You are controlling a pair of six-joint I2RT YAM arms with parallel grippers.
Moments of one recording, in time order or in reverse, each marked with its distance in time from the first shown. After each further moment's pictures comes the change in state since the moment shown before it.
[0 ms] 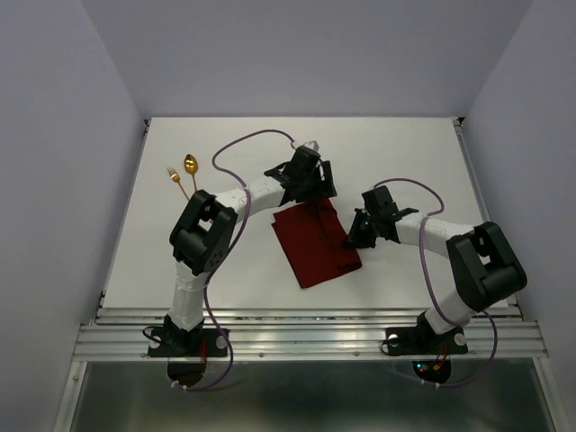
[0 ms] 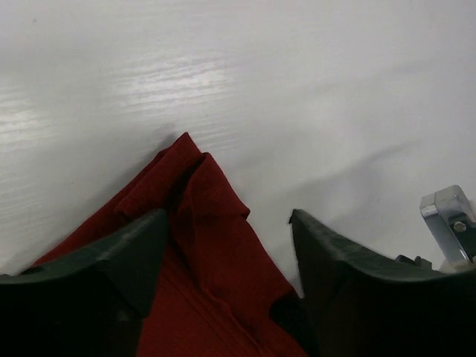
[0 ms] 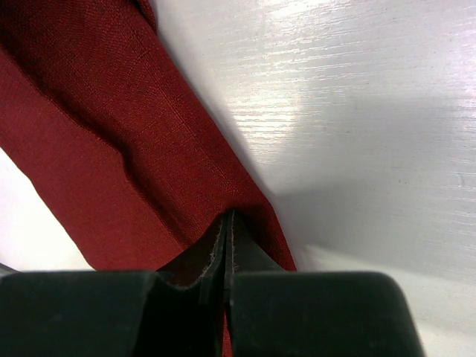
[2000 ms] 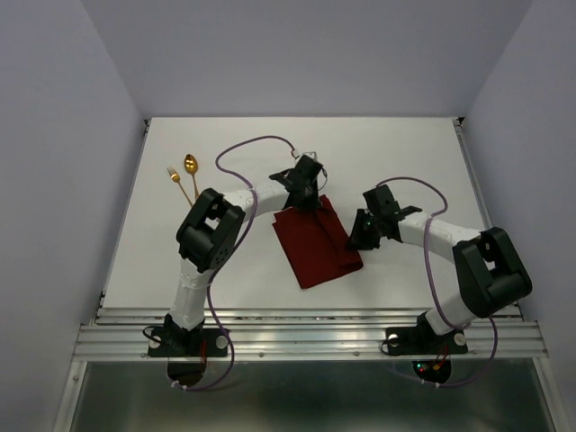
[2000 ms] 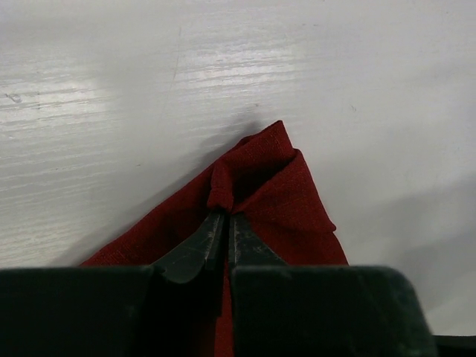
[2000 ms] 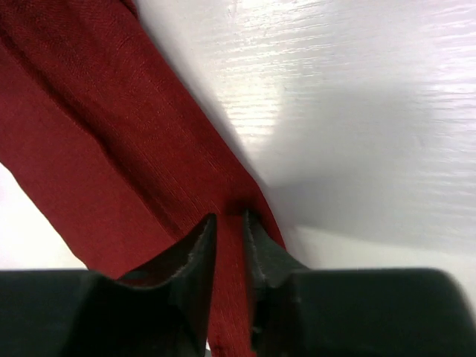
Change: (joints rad) left arm -0.017 0.052 -0.009 -0.091 -0.156 0.068; right arm 0.000 -0.034 0.011 -0.079 0.006 -0.016
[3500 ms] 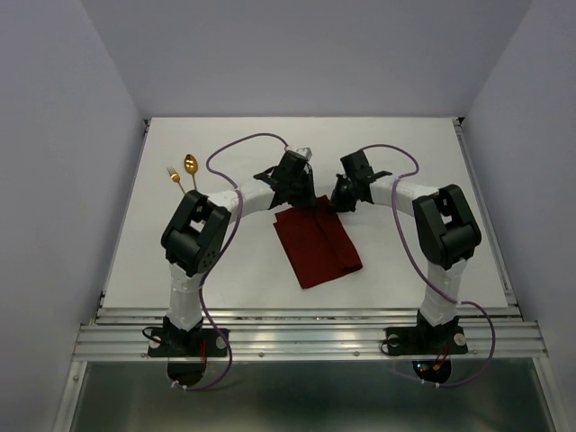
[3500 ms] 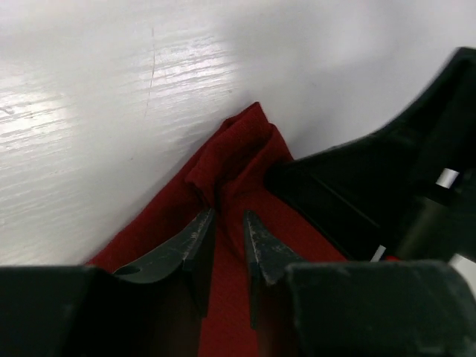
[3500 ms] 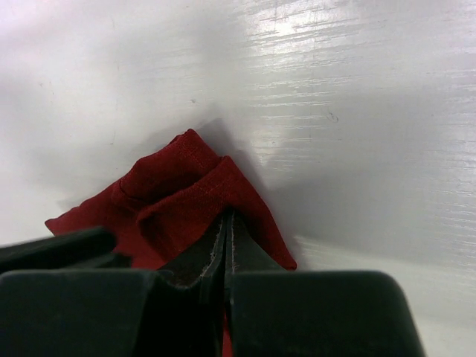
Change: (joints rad) left arm 0.062 -0.068 -0.103 0.109 0.203 0.075; right arm -0.003 0.422 0.492 0.013 0.058 0.006
